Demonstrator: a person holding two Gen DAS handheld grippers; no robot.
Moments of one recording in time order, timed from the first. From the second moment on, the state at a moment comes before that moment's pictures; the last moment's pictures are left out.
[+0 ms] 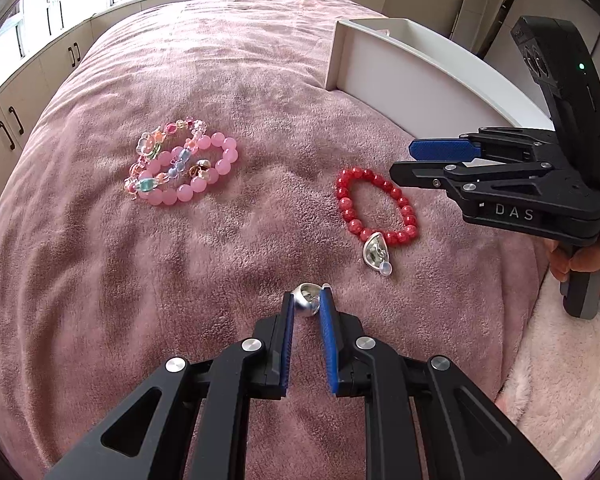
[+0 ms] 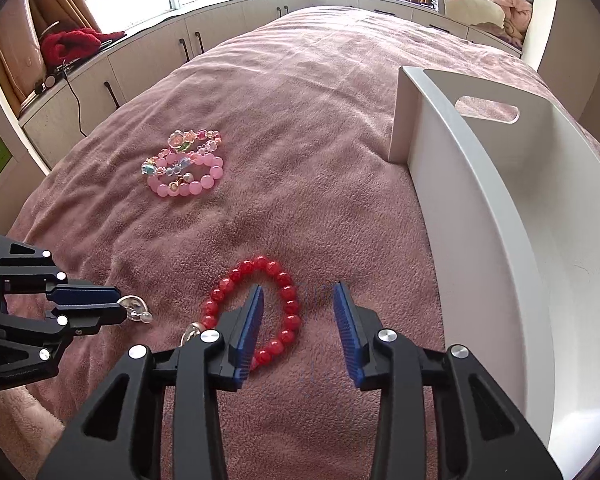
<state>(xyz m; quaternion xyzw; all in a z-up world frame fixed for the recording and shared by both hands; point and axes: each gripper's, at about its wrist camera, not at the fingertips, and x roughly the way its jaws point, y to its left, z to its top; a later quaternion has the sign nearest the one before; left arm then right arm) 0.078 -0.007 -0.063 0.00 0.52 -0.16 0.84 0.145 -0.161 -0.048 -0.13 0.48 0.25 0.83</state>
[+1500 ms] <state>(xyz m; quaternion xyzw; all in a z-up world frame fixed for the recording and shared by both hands) 0.081 0.012 -0.034 -0.03 0.47 -0.16 0.87 0.135 -0.198 0.014 0.06 0.39 0.35 0.85</state>
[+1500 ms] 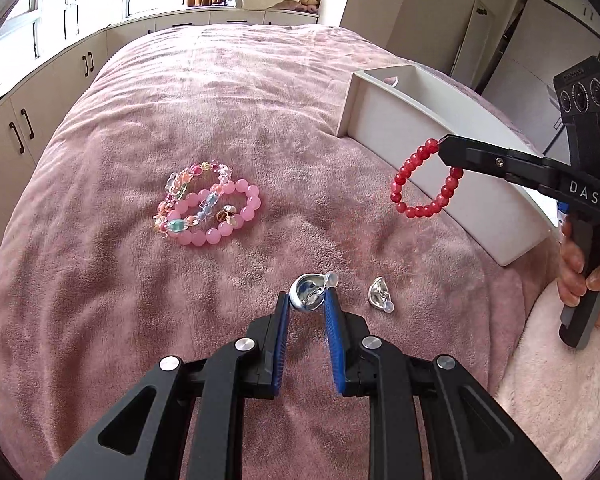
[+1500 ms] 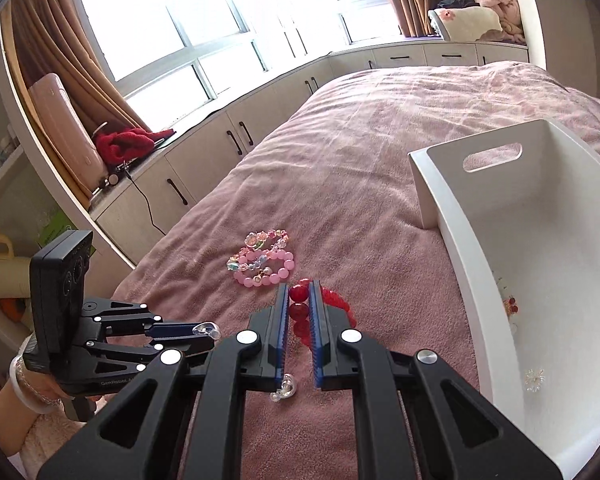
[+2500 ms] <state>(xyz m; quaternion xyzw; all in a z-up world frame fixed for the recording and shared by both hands) 0.208 -0.173 0.051 0.06 0.46 -0.20 0.86 0.133 -0.361 0.054 0.13 0.29 0.13 0.94</state>
